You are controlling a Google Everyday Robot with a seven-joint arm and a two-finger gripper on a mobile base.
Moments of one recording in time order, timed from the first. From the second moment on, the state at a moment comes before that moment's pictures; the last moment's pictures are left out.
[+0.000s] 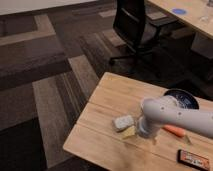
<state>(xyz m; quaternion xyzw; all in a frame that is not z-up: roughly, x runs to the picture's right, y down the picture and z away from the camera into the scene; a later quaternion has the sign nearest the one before) 0.198 0.251 0.695 -0.29 0.21 0.71 0.60</state>
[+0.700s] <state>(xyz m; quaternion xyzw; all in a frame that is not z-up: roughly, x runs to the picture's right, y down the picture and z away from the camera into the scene) 0.269 0.264 0.679 -0.26 0.23 0.74 0.58</state>
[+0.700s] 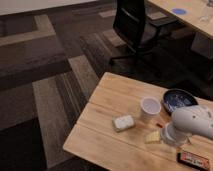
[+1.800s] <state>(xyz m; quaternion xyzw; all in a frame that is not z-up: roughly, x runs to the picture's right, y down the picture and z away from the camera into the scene) 0.366 0.303 0.667 -0.21 0.28 0.79 0.51</state>
